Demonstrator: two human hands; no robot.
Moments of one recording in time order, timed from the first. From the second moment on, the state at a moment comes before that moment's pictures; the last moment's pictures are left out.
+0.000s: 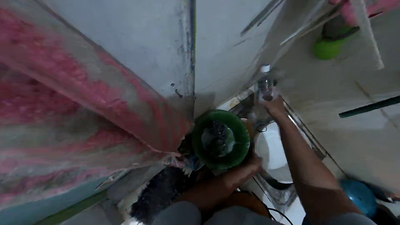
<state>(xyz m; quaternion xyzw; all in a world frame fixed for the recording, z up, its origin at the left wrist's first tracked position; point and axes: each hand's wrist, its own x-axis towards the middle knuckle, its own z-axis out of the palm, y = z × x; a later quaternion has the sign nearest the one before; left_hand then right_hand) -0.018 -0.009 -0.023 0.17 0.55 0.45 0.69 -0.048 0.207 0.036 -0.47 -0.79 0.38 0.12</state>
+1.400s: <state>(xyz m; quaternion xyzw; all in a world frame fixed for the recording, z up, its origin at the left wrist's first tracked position) 0.000 -0.014 -0.022 0.15 0.51 0.44 0.73 -0.076 0.008 0.191 -0.02 -0.94 -0.20 -0.27</state>
